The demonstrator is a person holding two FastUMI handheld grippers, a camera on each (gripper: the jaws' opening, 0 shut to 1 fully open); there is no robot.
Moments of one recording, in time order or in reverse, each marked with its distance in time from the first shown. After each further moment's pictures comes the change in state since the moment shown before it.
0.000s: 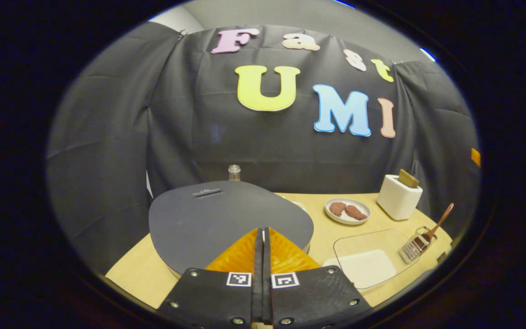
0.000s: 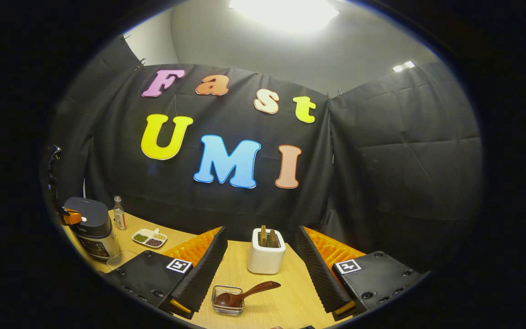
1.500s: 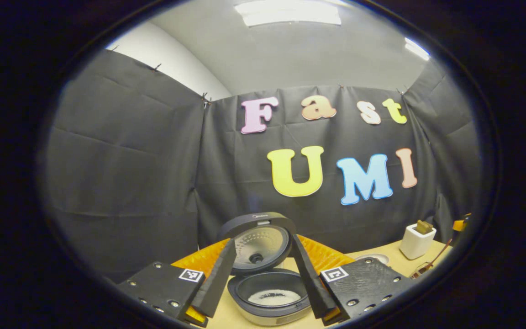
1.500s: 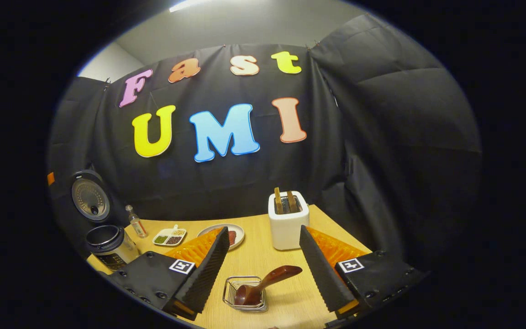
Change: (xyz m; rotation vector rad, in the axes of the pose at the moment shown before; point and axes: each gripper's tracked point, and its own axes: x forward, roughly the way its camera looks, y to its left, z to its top) left arm -0.179 0.022 0.190 0.136 -0.456 0.265; right arm 0.065 -0.010 -0.114 0.302 0.250 0.109
